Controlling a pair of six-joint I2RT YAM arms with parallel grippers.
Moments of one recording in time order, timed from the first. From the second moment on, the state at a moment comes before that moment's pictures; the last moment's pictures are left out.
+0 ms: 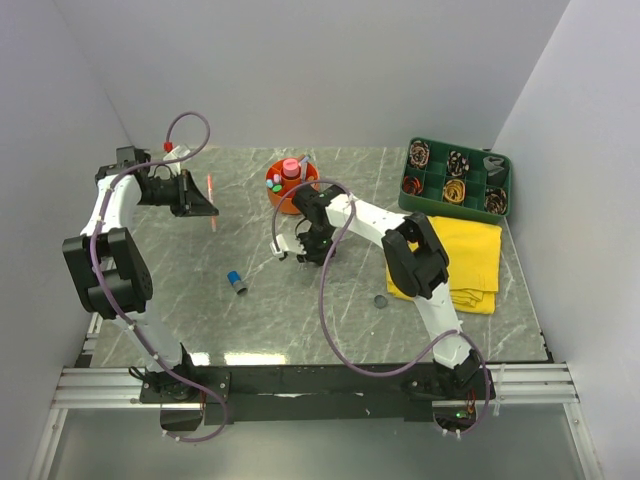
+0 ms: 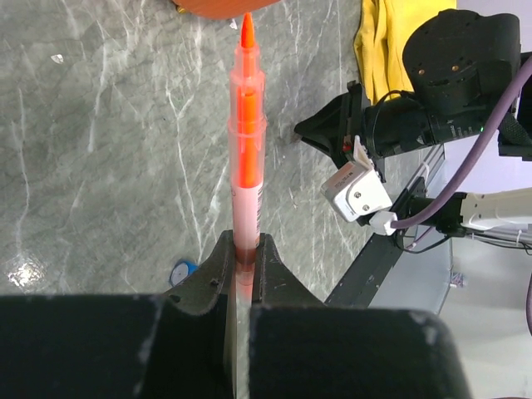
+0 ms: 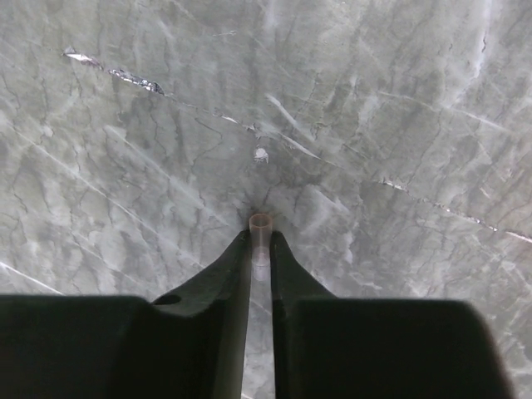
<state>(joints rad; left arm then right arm) 0.24 1.81 1.52 -0.97 1.02 0.21 0.71 2.24 1.80 -1.04 -0.32 -1.24</state>
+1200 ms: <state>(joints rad) -0.16 2.02 1.84 -1.33 1.38 0.33 0.71 1.25 0.88 0.00 -0.19 -1.22</state>
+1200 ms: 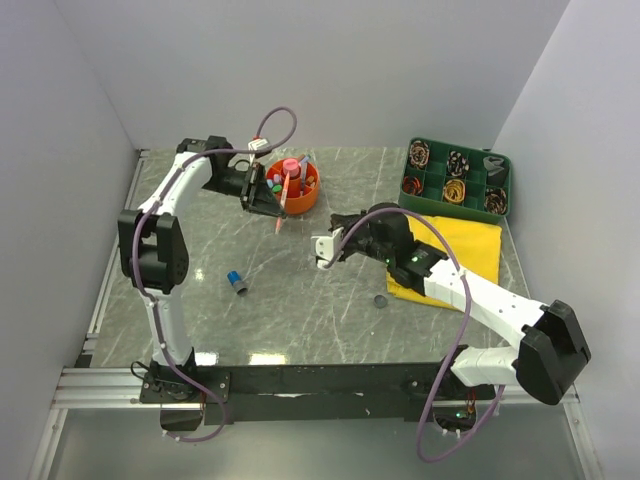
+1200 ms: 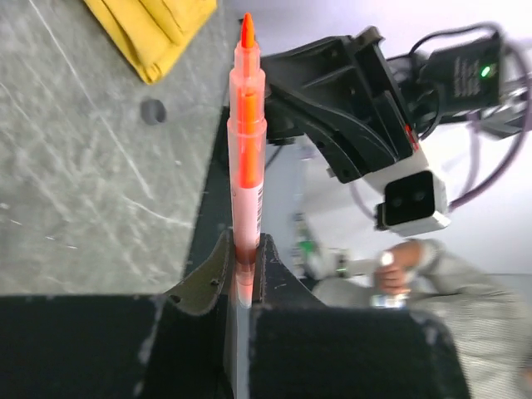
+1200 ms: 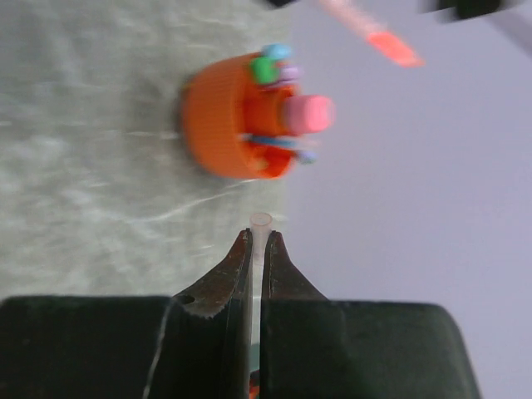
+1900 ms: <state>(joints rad) -0.26 2.10 2.06 -1.33 0.74 0.45 0.66 1.15 0.84 0.24 -0.29 -1.42</state>
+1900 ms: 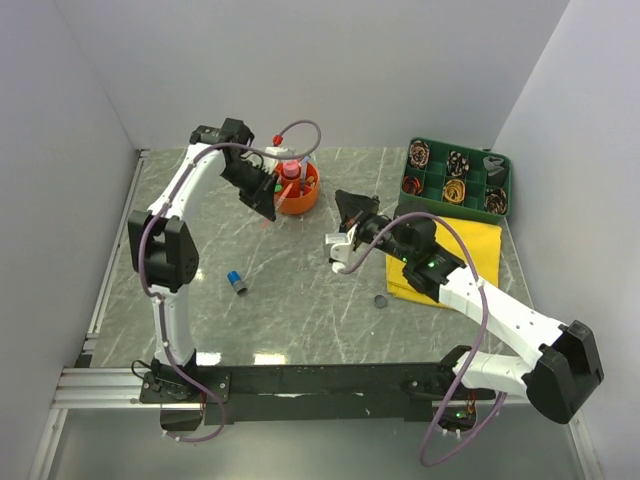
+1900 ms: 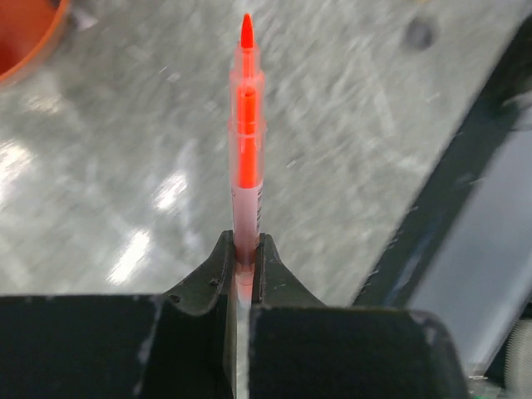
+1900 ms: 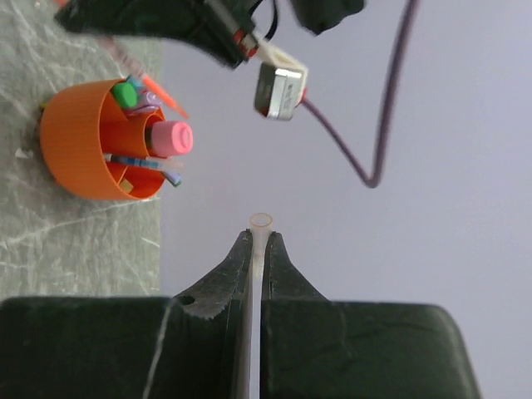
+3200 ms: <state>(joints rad) -0.55 1.72 1.66 -1.35 0.53 0.58 0.75 1.23 0.80 0.02 -0.26 -1.76</state>
